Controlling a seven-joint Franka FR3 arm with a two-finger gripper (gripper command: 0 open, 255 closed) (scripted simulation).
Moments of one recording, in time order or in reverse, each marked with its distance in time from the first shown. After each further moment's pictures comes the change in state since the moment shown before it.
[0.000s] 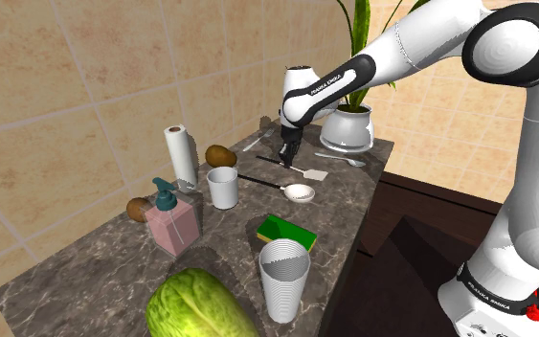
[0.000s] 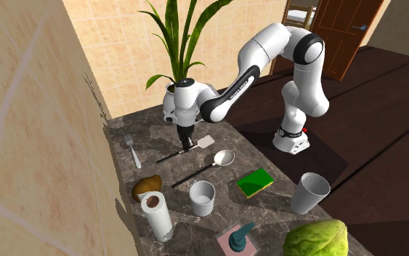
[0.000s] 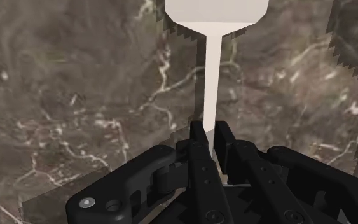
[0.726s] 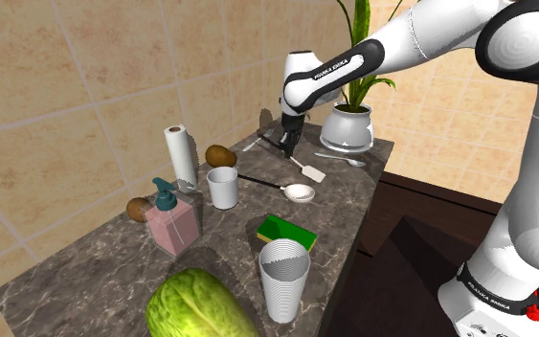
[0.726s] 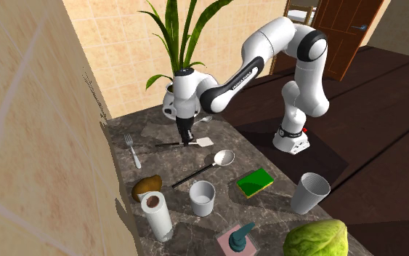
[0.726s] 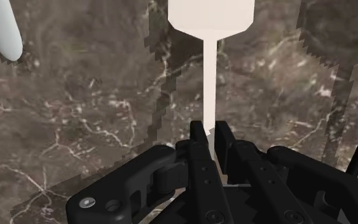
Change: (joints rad) arm 0.001 -0.051 -0.002 0.040 -0.006 -0.091 0.004
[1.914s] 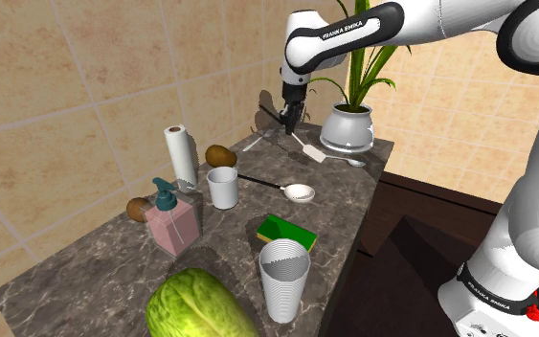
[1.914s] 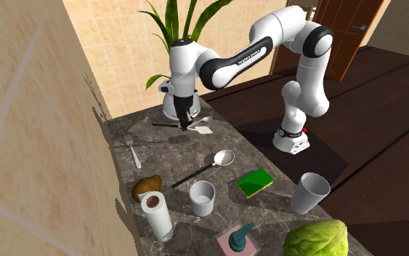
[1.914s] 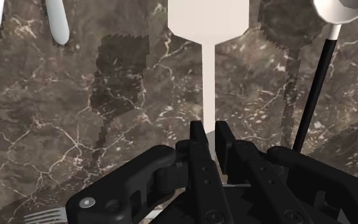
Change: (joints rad) arm 0.001 -0.074 -0.002 0.148 -0.008 -0.222 0.008
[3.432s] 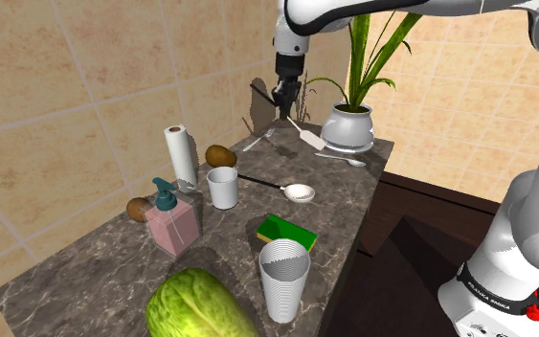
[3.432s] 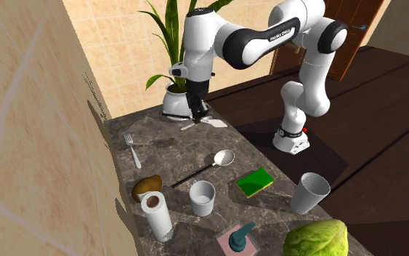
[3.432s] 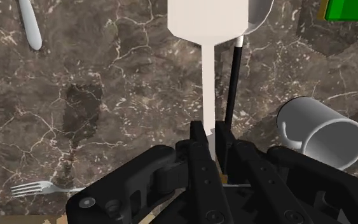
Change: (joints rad) arm 0.074 -0.116 0.055 0.076 -0.020 -0.191 0.136
